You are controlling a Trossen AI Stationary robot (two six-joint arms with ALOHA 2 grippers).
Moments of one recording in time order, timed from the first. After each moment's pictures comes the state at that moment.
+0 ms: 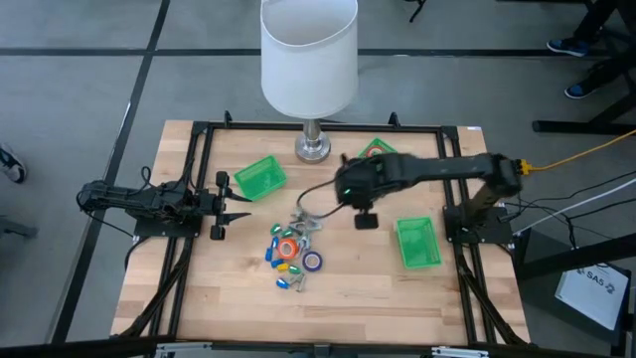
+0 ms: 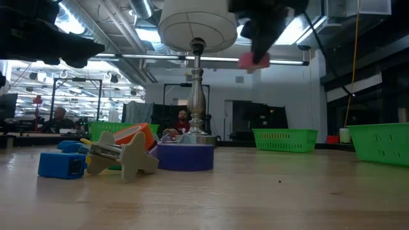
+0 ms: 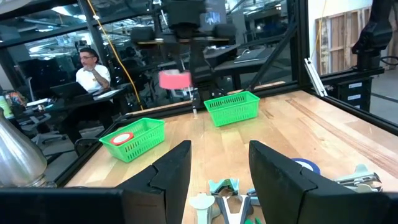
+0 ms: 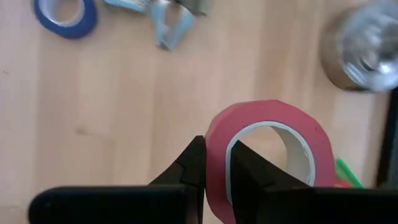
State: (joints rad) left arm -0.10 0.01 0.01 0.03 -0.11 0.20; right arm 0.03 1.68 1.57 -1.15 0.14 -0.11
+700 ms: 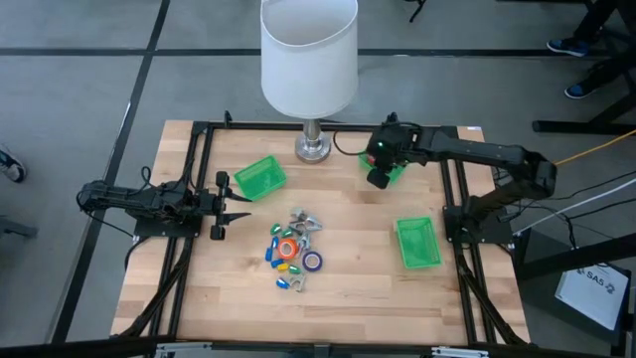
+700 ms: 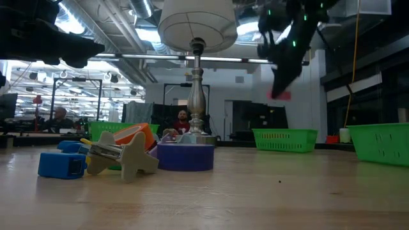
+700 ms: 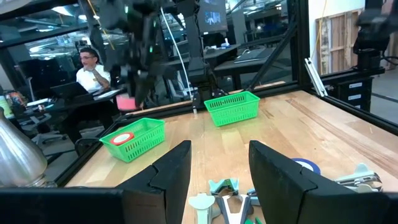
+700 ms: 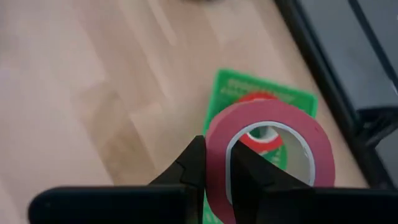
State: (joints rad) left arm -0.10 0.01 0.01 0.03 -0.11 0.20; right arm -0.39 1.44 1.07 -0.77 0.19 0.02
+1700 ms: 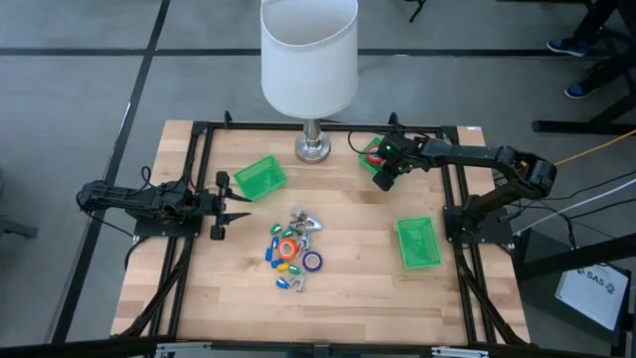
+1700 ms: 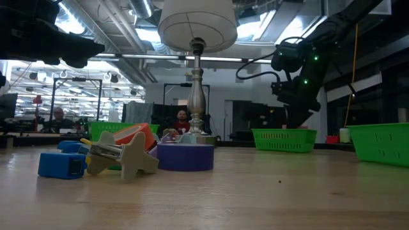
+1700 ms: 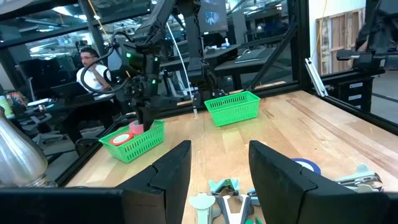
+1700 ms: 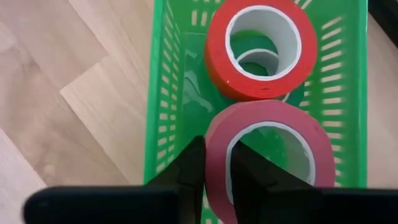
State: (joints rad) left arm -0.10 0.01 0.01 0.03 -0.11 0.20; right arm -0.54 1.44 0.77 -0.48 0.10 0.07
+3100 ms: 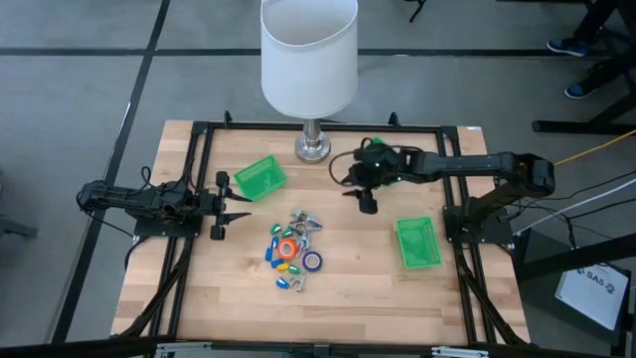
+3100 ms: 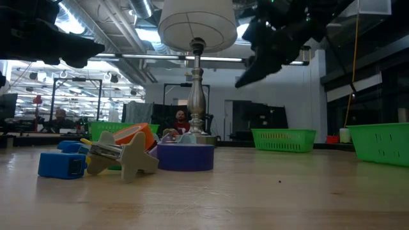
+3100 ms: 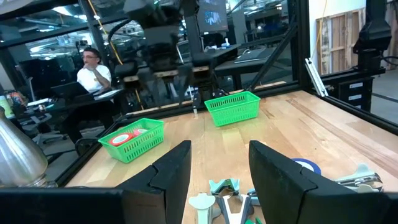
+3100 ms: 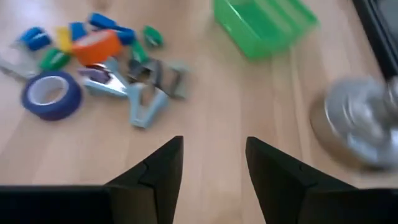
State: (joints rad) left arm -0.10 0.01 0.01 0.03 -0.11 0.20; right arm -0.19 1.44 0.92 -0.19 -0.19 -0.28
